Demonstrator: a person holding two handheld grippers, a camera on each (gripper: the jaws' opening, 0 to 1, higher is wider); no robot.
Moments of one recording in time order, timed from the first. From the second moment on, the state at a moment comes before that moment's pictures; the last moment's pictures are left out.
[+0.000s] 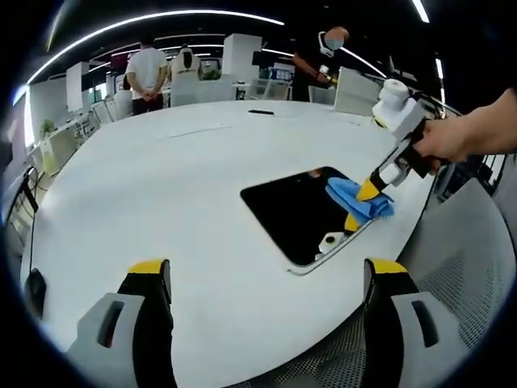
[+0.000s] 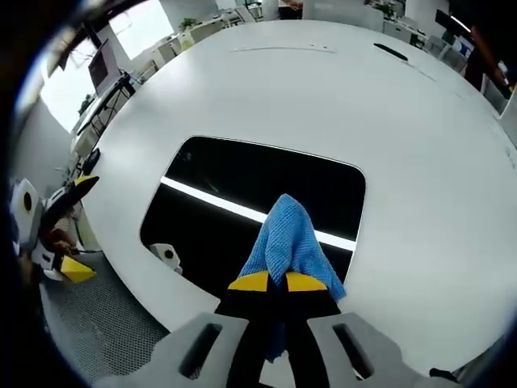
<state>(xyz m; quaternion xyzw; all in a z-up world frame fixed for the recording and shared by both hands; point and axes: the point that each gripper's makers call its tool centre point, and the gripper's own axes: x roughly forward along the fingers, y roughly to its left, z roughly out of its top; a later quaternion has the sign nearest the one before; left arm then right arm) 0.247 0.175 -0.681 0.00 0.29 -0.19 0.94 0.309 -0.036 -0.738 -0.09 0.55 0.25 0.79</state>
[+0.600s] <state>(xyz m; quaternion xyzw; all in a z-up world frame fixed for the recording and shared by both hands) 0.249 0.171 -0.674 0.01 0.27 -0.20 0.94 0.283 -0.038 -0.738 -0.08 0.55 0.25 0.79</state>
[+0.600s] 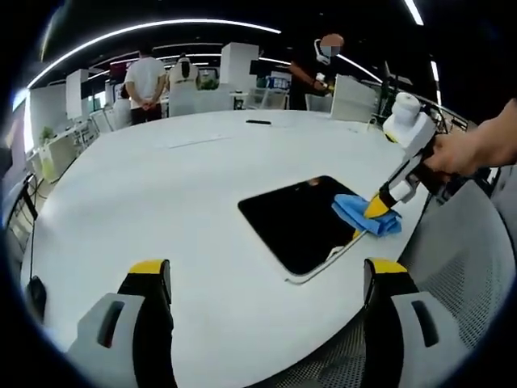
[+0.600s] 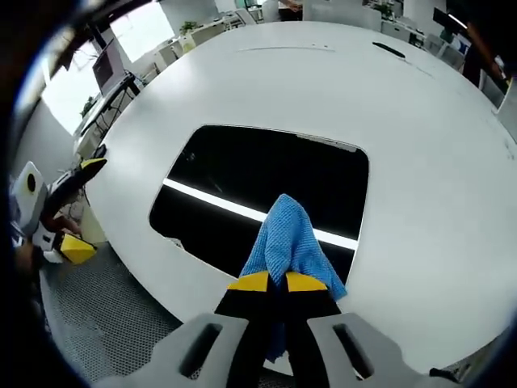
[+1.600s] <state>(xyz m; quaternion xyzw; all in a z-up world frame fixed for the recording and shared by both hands) 0.249 0.175 -0.674 0.00 0.27 -0.19 0.94 0.275 -0.042 -0.738 -0.06 0.55 0.25 0.79</state>
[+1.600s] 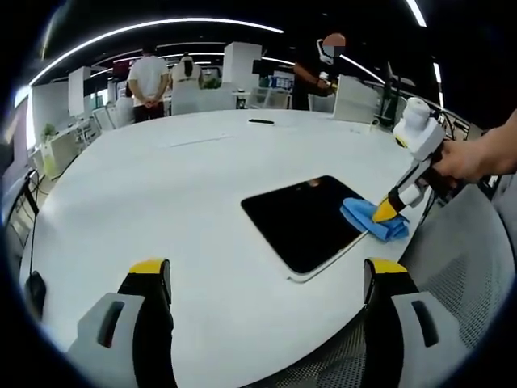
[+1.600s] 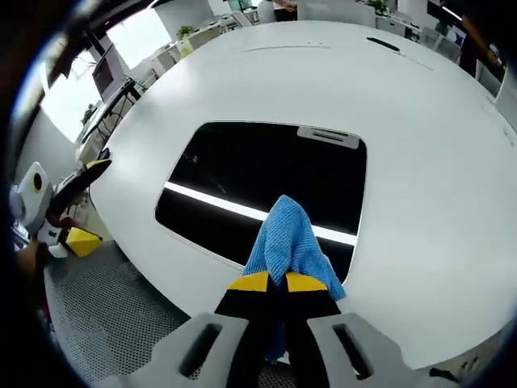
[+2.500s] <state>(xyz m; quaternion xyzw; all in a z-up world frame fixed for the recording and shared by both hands) 0.248 0.172 -0.676 0.00 0.28 -0.19 0.94 0.282 -0.084 -0.739 -0.05 0.56 0.23 0.80</state>
